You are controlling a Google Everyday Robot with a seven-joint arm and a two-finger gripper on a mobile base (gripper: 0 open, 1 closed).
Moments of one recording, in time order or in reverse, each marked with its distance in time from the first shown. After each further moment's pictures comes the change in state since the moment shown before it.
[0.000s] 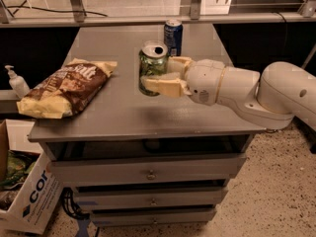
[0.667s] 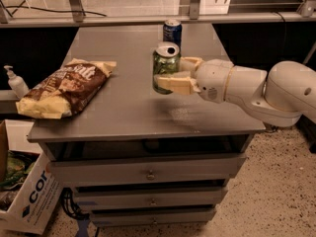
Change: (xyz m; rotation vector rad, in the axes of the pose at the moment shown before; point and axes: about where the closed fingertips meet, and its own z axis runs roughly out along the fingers) arm 0.024 -0.037 -0.018 0.078 0.059 0.018
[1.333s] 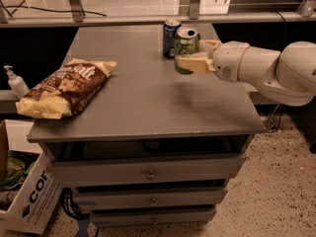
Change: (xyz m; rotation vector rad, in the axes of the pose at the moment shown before) arm 0.004 -0.093 -0.020 0.166 0.074 -0.041
